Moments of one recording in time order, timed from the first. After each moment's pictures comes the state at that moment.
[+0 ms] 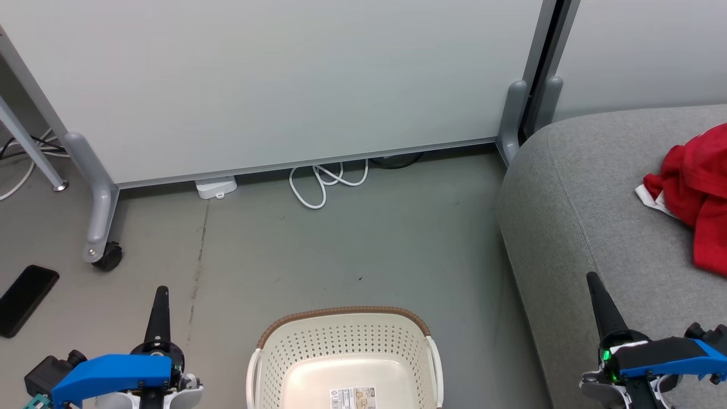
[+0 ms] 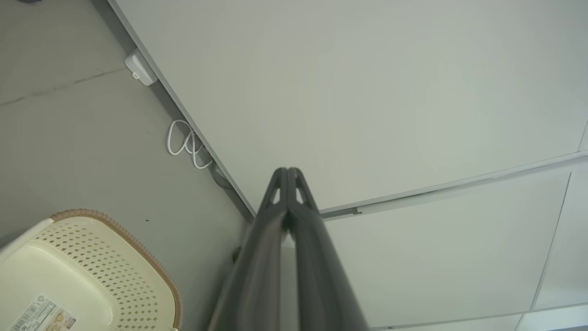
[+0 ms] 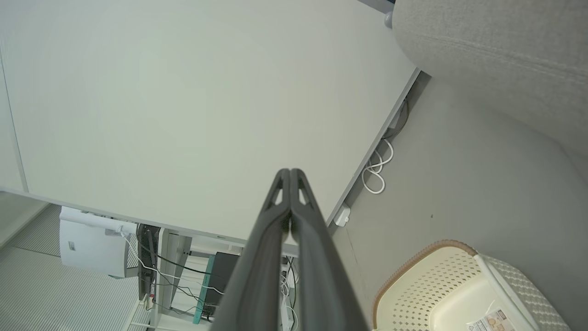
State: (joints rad) left arm -0.07 0.05 0.08 0.28 -1.28 -0.13 0.03; right arm -0.09 -0.05 -0.08 0.28 1.25 0.13 0.05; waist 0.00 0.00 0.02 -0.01
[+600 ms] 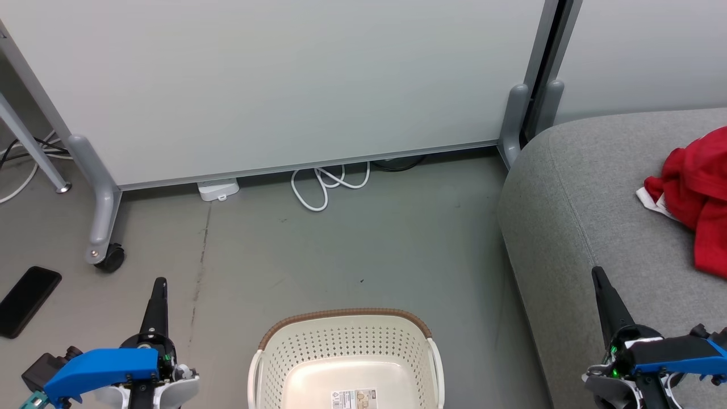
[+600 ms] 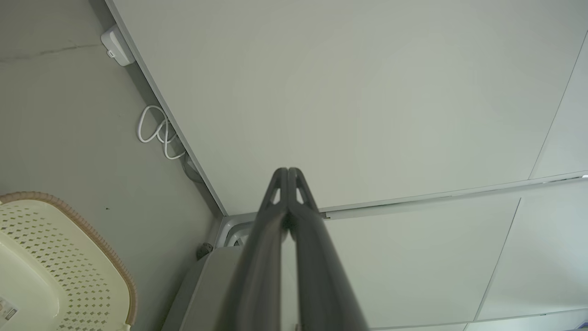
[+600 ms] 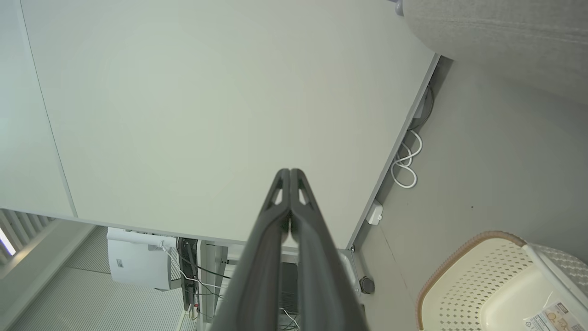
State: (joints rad) left arm -0.08 0.05 0.09 0.27 -1.42 -0.13 0.06; right arm -0.09 -0.05 -0.10 0.26 1.41 0.13 0.08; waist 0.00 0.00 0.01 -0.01
